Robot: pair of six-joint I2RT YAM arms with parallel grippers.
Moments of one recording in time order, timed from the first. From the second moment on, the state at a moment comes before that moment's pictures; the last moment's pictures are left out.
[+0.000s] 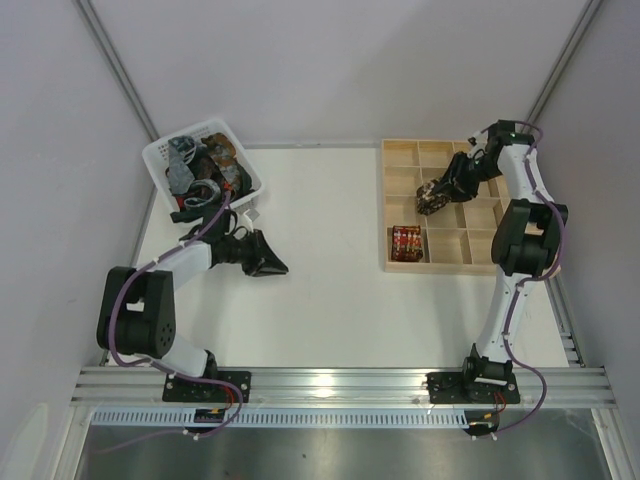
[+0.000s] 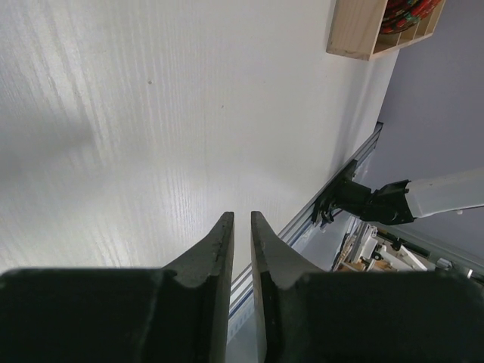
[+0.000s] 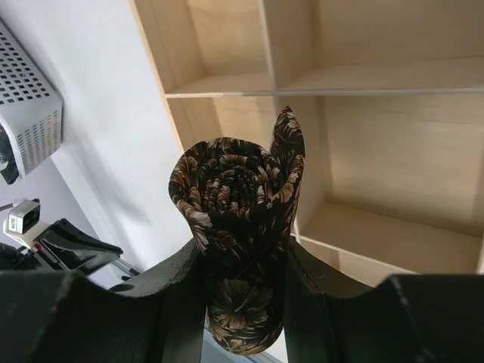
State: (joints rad) left arm -0.11 1.52 0.77 -0.30 0.82 -0.51; right arm -0.13 2.23 2.06 -1.11 -0.62 0.26
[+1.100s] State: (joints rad) left arm -0.11 1.56 0.80 -0.30 0.86 -0.51; right arm -0.14 2.25 2.03 -1.14 -0.36 0.20
